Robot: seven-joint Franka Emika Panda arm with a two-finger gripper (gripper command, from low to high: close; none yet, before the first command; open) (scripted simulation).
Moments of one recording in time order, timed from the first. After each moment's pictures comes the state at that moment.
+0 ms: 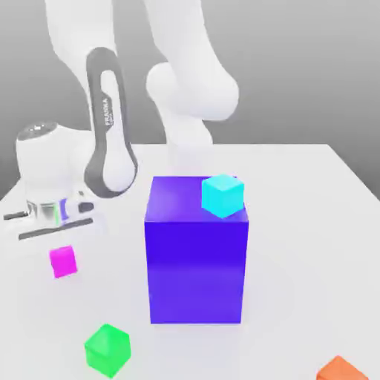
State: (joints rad) arm -0.84 0.15 -0.02 -2.83 0.01 2.99 2.61
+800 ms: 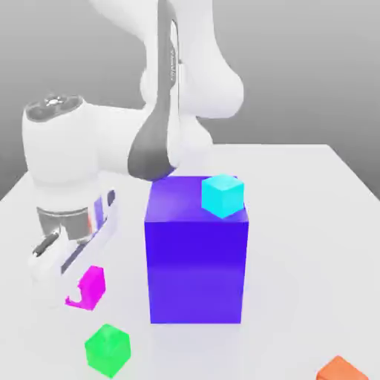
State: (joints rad) arm -0.52 0.12 0.21 -2.50 -0.05 2.62 2.20
